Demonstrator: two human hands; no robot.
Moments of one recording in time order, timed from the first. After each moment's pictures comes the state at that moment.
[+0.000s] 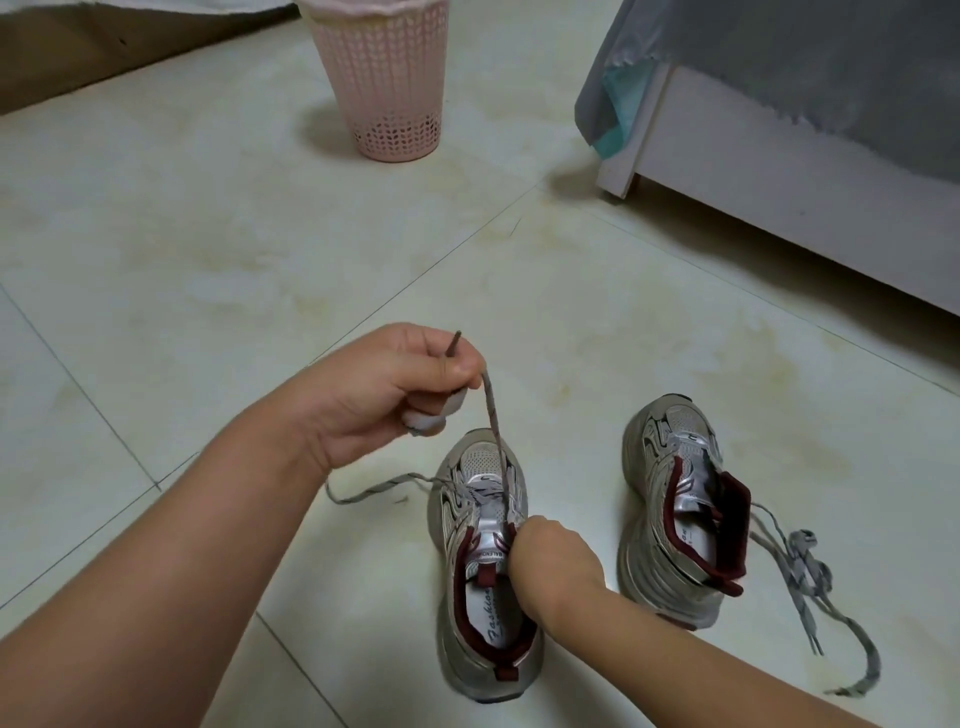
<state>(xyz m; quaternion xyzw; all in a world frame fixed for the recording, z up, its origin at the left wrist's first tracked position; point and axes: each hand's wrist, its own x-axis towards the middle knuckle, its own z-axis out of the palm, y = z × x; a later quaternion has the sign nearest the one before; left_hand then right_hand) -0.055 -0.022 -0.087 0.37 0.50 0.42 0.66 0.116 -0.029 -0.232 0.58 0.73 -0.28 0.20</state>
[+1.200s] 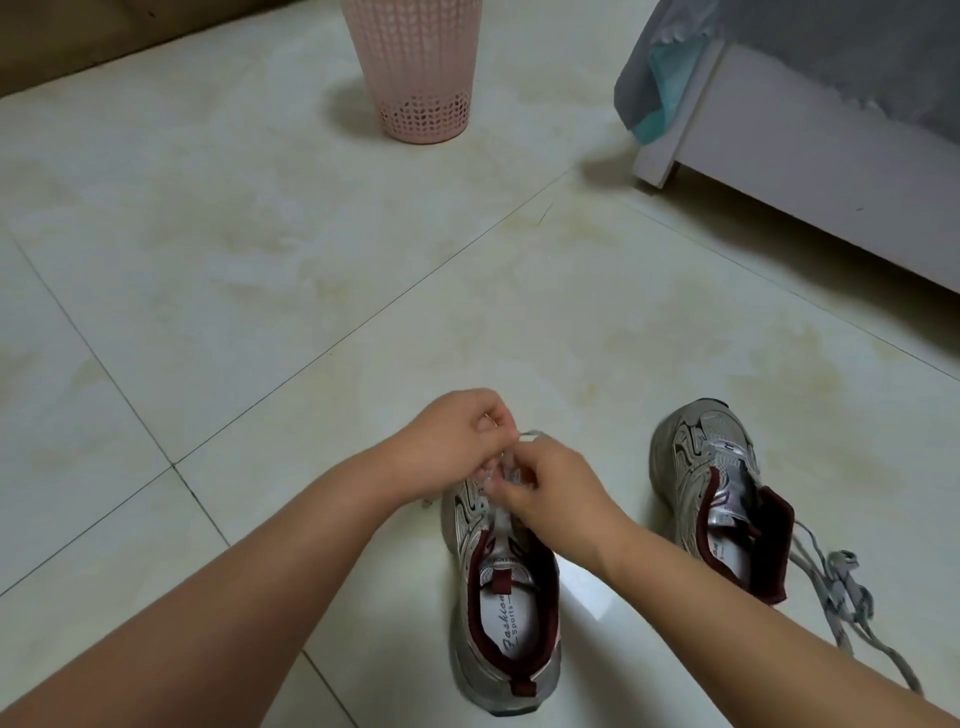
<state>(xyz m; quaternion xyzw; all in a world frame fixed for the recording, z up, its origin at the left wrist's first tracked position) -0.040 -0.015 -0.167 0.49 0.68 0.27 0.48 0.096 0.012 -0.198 0.44 0.79 -0.43 -0.04</state>
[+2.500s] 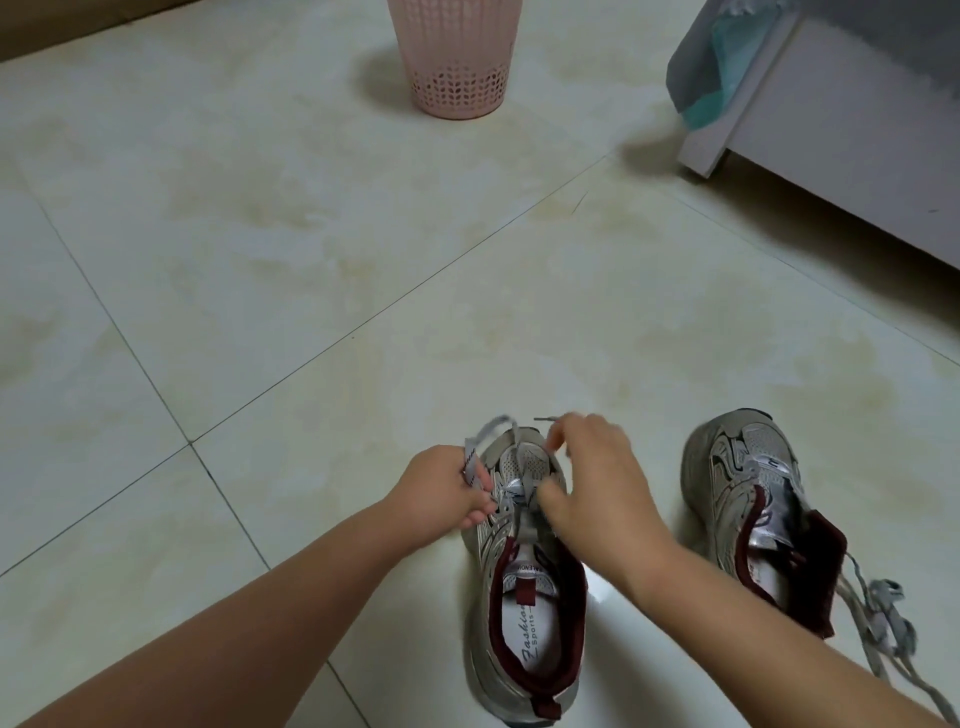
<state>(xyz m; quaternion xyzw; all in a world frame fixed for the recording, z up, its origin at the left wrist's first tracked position) -0.058 -0.044 -0.245 0.31 0.74 0.26 0.53 0.092 0.014 -0.198 0.48 0.83 -0.28 -0.05</state>
